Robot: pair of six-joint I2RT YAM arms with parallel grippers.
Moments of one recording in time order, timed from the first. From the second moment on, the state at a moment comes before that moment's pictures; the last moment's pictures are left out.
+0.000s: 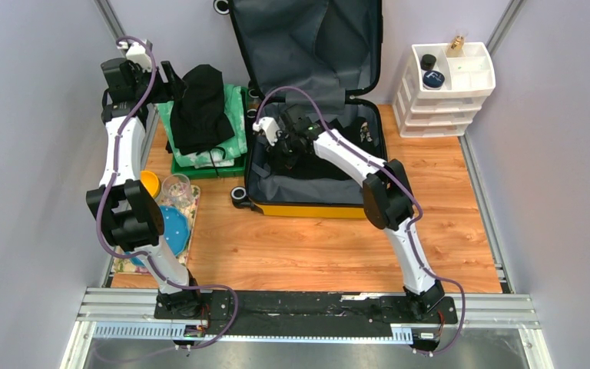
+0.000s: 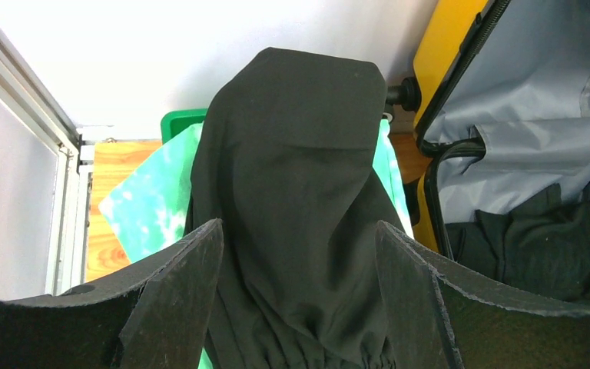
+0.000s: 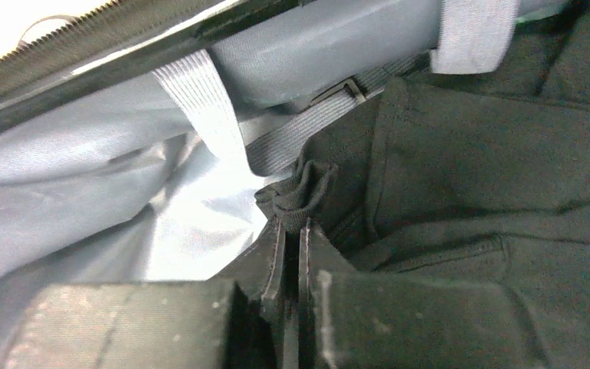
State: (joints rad) left arm 0.26 1.79 1.74 -0.26 0.48 -0.07; right arm 0.66 2.33 2.09 -0.68 -0.37 -0.37
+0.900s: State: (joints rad) left arm 0.26 1.81 1.74 -0.24 0.52 -0.09; right arm 0.26 1.81 1.52 -0.56 0.02 -0.04
